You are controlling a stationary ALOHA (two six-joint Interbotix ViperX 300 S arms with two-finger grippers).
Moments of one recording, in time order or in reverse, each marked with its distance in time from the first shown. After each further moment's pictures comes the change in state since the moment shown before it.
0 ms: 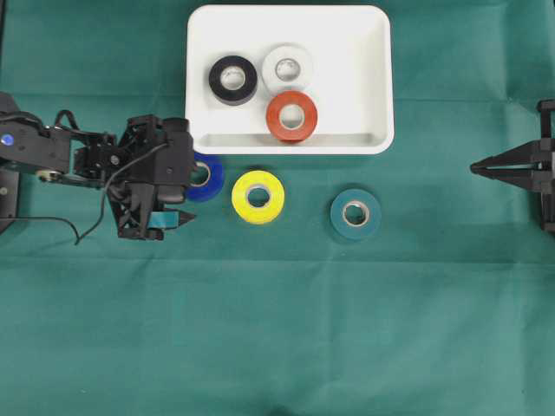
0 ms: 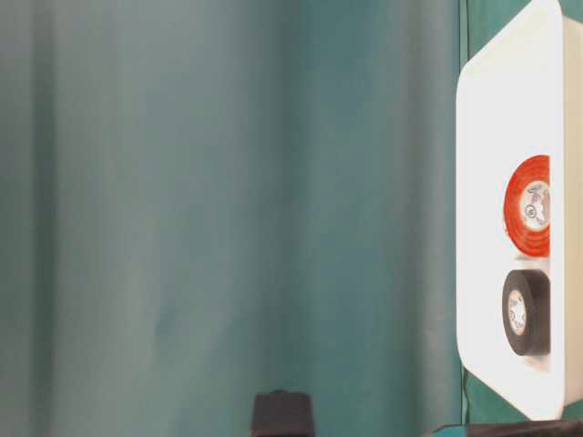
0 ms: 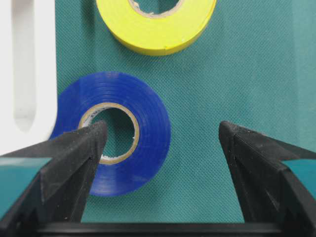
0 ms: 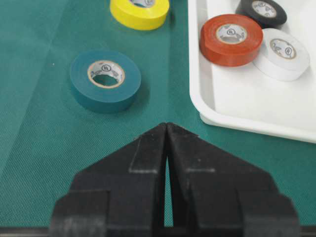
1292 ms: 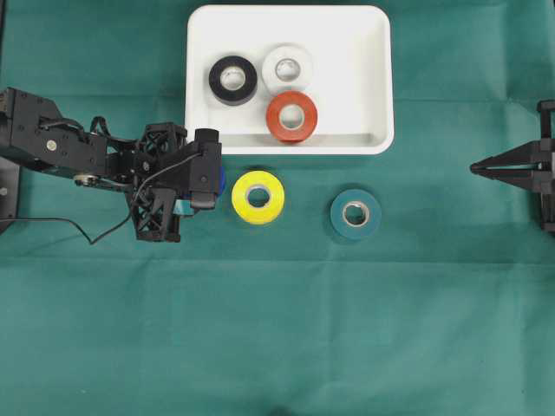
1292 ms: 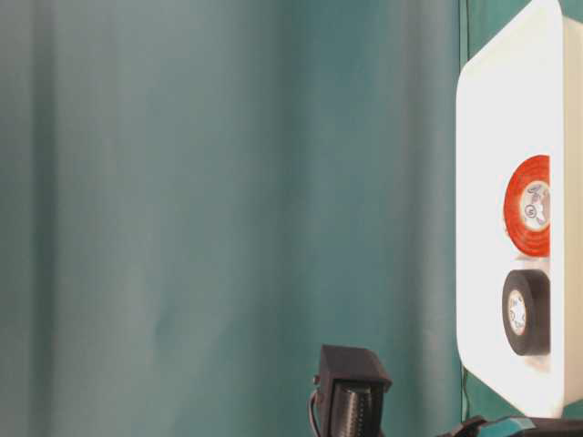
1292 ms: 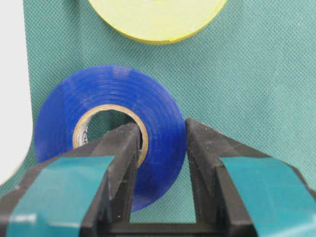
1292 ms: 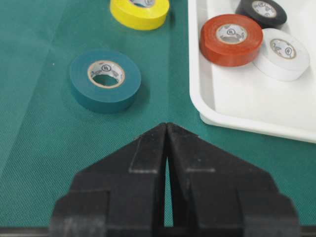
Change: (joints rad) left arm 0.003 0.137 -0.078 0.000 0.081 -0.002; right arm 0.000 0.002 0.000 0.000 0.002 0.000
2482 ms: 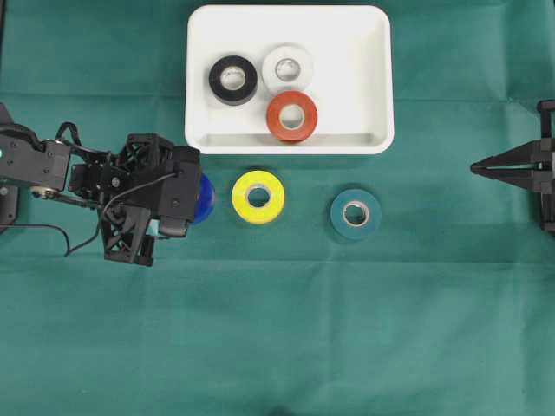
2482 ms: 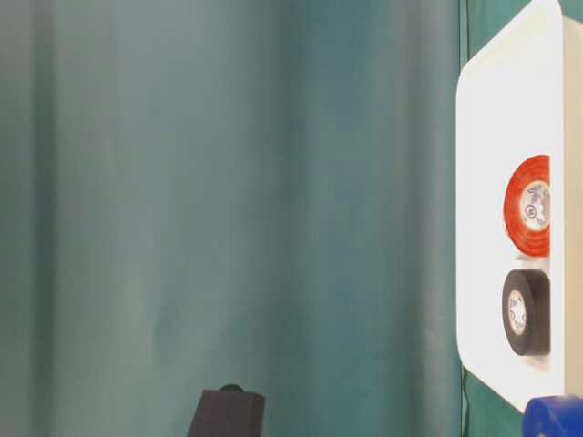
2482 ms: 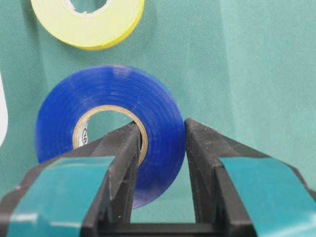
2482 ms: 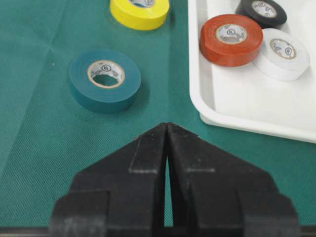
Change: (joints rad) left arm -0.103 -0.204 -0.025 0.000 0.179 -0.005; right arm 0.000 -0.002 0.000 0.000 -0.002 0.000
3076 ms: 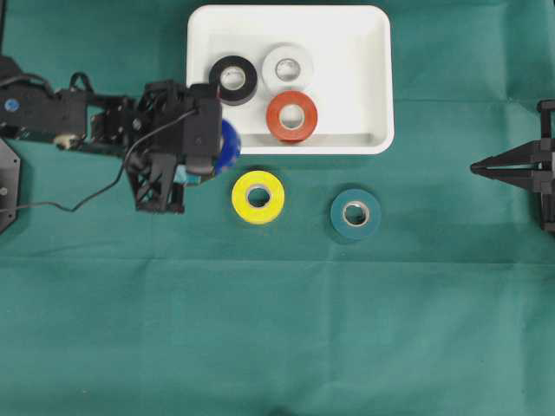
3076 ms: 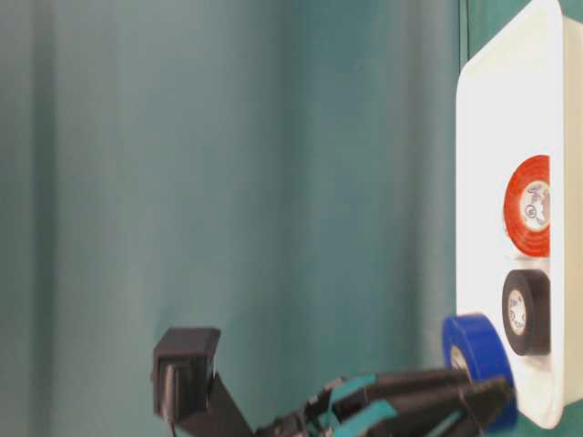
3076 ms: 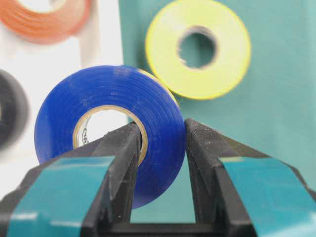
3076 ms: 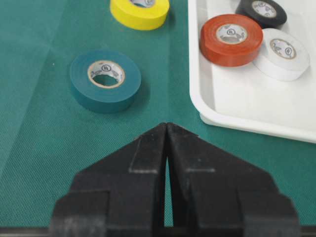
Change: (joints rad) left arm 0.189 0.032 -0.107 0.000 0.006 0.112; right arm 0.000 0.000 0.000 0.000 0.000 0.000
